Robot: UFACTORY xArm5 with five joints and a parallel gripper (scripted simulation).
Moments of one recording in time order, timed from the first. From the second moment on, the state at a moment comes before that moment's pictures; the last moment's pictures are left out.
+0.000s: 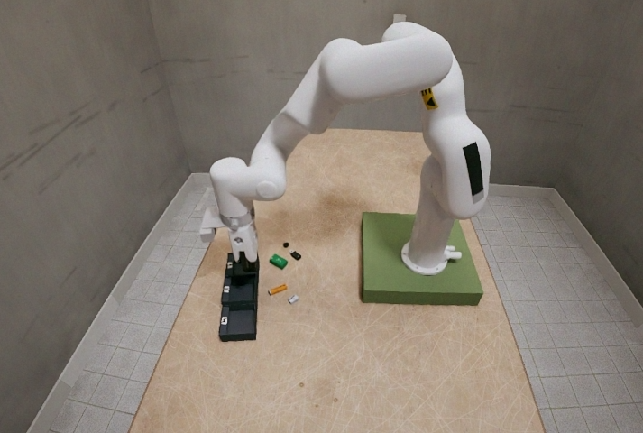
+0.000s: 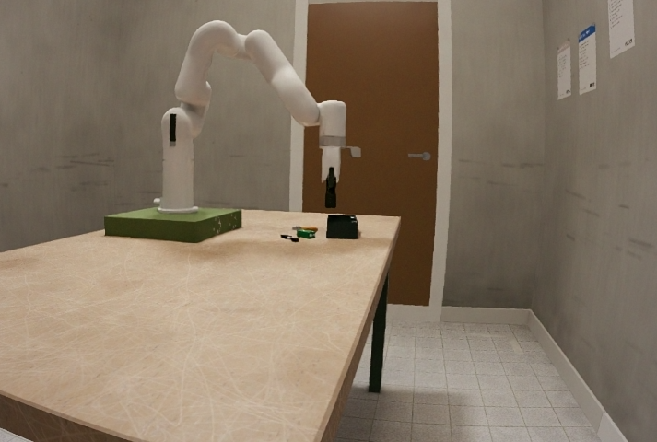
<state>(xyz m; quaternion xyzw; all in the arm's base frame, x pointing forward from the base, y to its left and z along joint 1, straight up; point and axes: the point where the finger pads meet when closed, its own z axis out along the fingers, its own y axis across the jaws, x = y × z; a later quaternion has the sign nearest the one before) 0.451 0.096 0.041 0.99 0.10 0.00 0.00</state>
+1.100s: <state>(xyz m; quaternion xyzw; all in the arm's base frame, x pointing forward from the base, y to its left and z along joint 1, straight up) 0.444 0.130 0.041 0.99 0.10 0.00 0.00</state>
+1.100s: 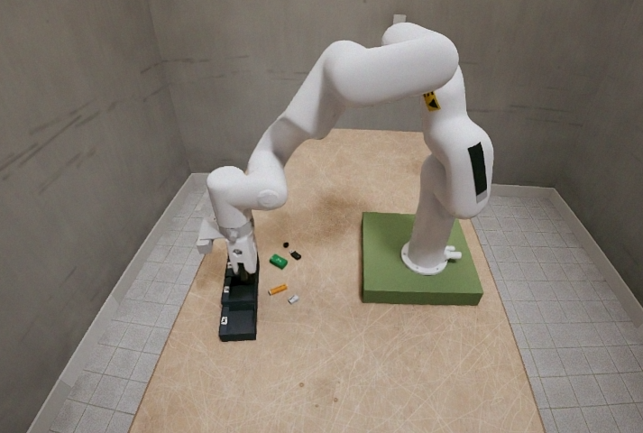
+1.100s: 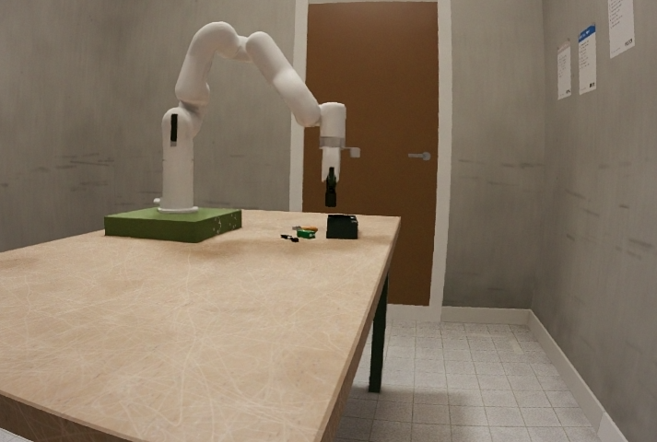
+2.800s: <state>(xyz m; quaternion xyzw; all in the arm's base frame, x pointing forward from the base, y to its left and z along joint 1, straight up) 0.434 0.178 0.041 0.99 0.10 0.00 0.00</state>
